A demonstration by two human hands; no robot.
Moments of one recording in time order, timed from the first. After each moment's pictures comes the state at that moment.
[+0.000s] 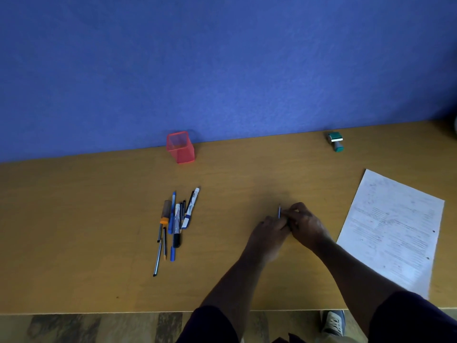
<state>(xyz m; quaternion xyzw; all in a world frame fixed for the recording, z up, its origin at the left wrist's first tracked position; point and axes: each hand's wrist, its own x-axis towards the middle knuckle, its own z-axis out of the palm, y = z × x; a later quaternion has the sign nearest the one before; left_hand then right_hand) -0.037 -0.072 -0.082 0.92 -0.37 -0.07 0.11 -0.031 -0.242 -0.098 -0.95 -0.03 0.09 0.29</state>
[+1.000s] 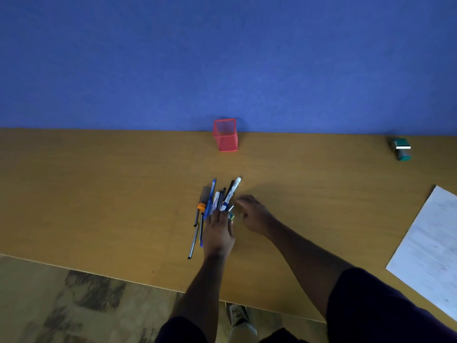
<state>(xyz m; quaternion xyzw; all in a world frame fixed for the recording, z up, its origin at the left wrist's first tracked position) -0.044 0.128 -0.099 0.98 0.07 0.06 0.18 0.030 -0.010 -0.079 -0.89 -0.17 0.19 0.37</state>
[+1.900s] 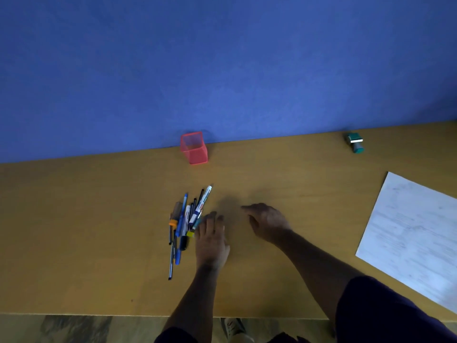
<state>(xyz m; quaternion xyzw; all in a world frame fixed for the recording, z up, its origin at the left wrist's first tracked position) -0.035 0.092 -0.104 0.99 -0.05 0.06 0.12 0.018 -0.104 -0.085 -0.94 -0.18 0.05 0.28</state>
